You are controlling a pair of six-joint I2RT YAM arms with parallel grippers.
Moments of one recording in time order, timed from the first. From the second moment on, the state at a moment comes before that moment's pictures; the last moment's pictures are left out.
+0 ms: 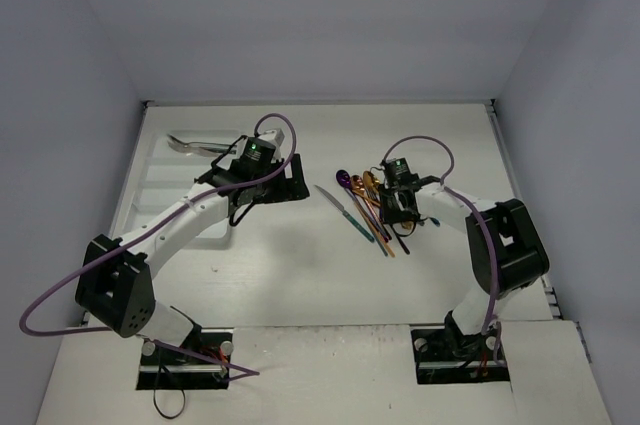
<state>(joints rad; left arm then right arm) -0.54 1.46 1.14 -0.46 0.08 -0.58 0.38 1.66 0.90 -0.36 0.08 0.25</state>
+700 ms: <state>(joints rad) -0.54 1.46 1.18 -0.46 0.10 -0.58 0.39 1.69 1.08 -0.38 0.04 0.24</state>
